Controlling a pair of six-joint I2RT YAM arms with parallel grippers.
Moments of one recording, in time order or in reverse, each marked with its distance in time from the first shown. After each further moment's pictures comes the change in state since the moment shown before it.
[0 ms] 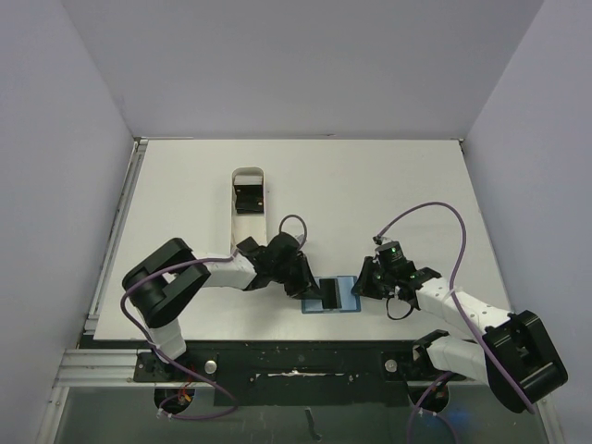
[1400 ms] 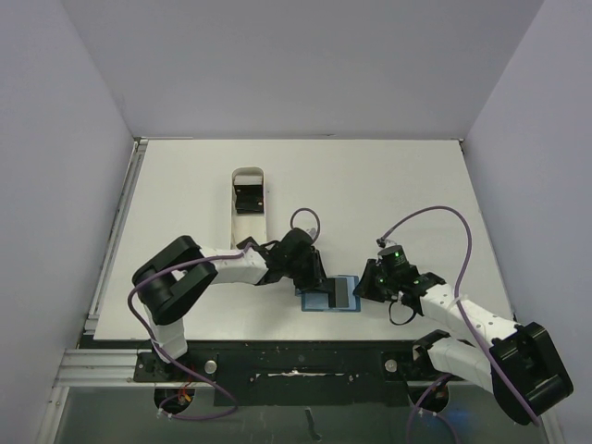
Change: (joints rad) left arm -0.042 0.055 0.142 -0.101 -0.109 0.083; right arm 0.005 -0.072 -0.033 -0.018 0.023 0.020
